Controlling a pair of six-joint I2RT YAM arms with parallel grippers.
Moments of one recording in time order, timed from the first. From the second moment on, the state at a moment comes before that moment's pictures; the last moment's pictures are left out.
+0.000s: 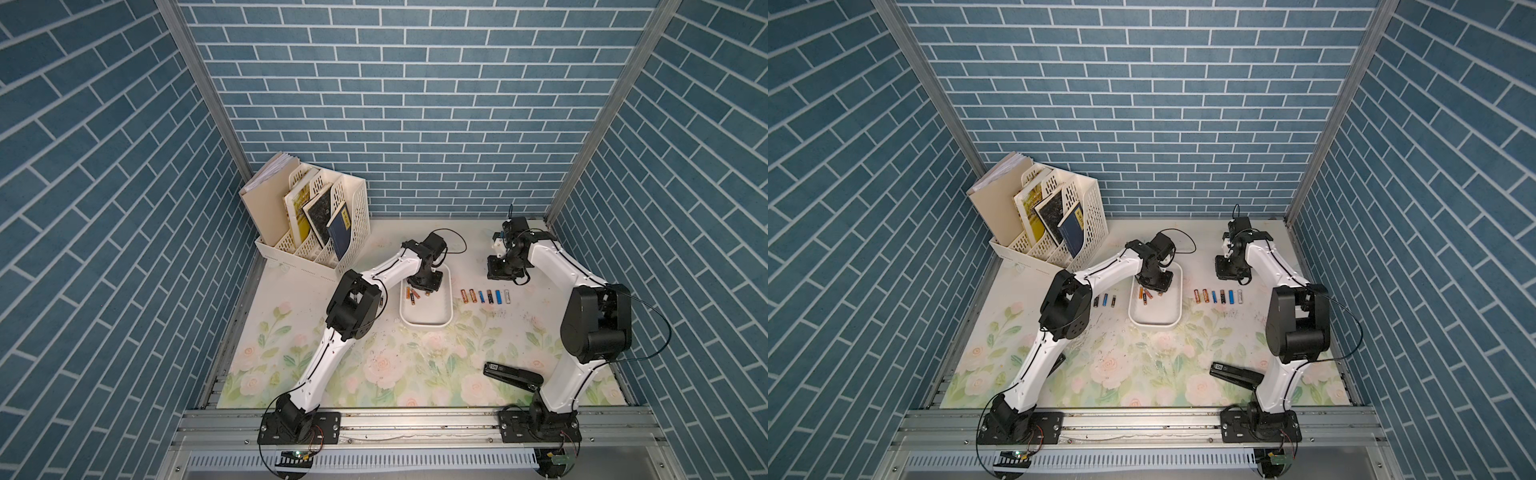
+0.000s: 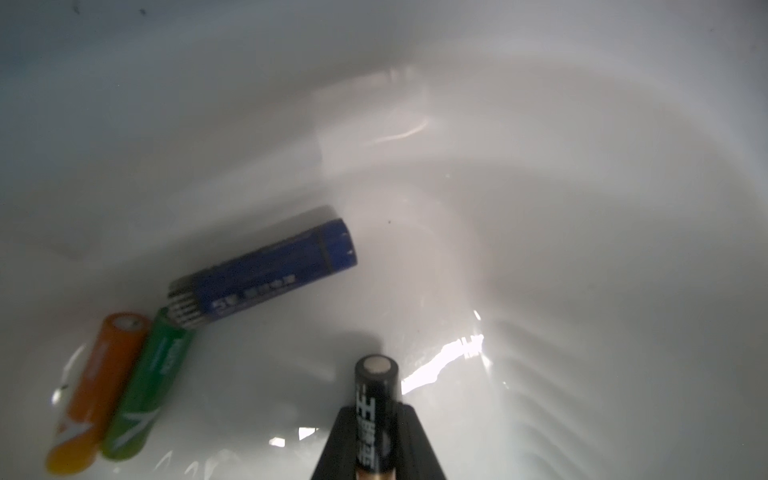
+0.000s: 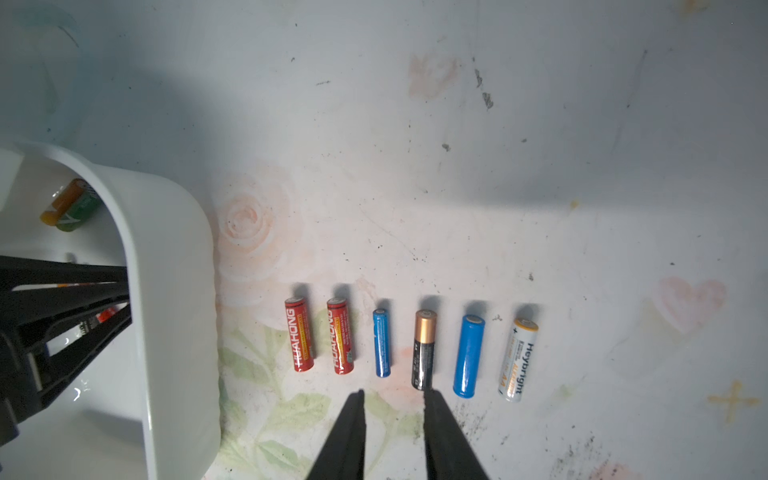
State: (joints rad) left arm -0.69 2.44 2.11 -0.93 0.16 -0.32; right arm 0.17 1.81 1.46 -0.92 -0.14 0.08
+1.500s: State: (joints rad) left arm -0.16 1.72 1.27 -0.84 0.11 -0.24; right arm 0.20 1.84 1.53 -0.91 -0.16 0.08
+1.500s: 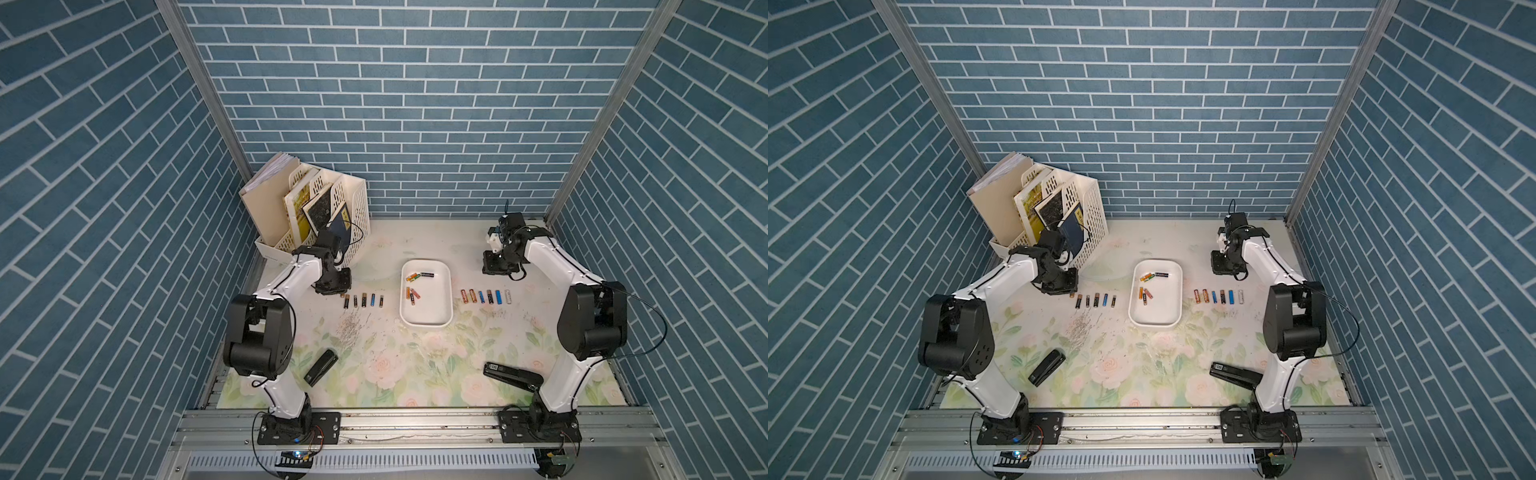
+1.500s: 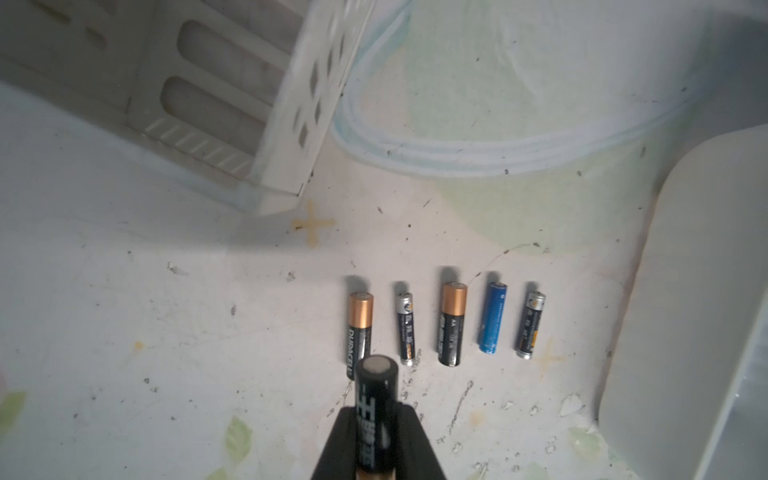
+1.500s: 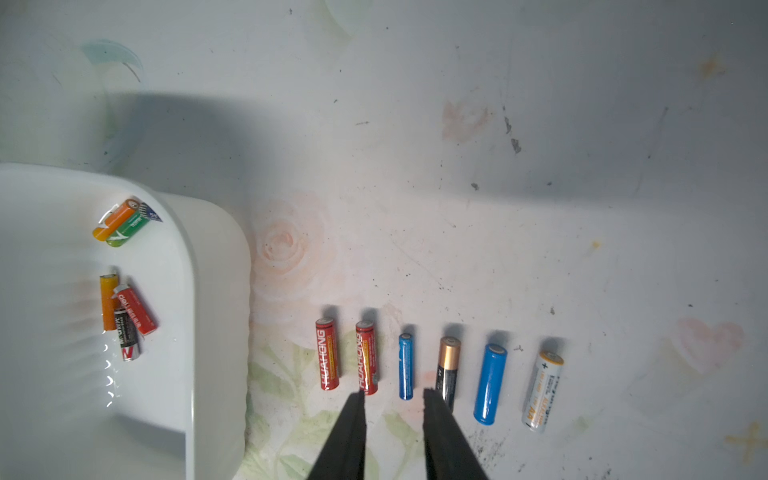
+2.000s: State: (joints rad) left arm -0.15 1.79 1.23 -0.82 0.03 -0.20; right arm 0.20 1.85 1.55 -0.94 -0.15 0.08
